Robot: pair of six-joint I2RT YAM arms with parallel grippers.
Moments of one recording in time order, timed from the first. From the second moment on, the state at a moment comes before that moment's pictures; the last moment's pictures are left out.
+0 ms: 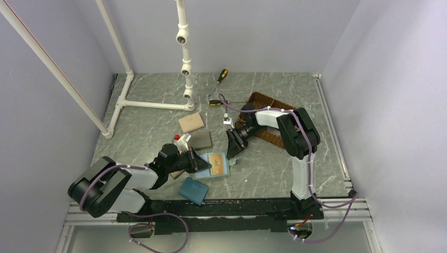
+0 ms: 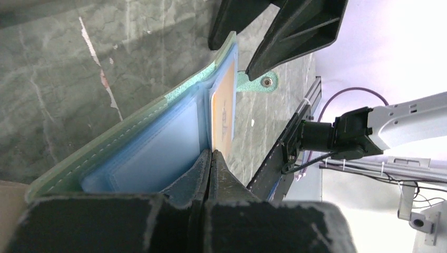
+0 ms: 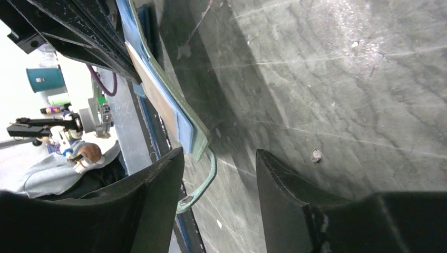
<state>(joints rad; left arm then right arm) -0.61 1.36 0.17 0.78 0.45 -0.98 0.45 2.07 1.26 -0.72 -1.01 -0.27</state>
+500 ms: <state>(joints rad) -0.61 1.25 0.18 0.68 0.48 -0.91 0.52 2.07 1.29 -0.79 -1.09 -0.35</state>
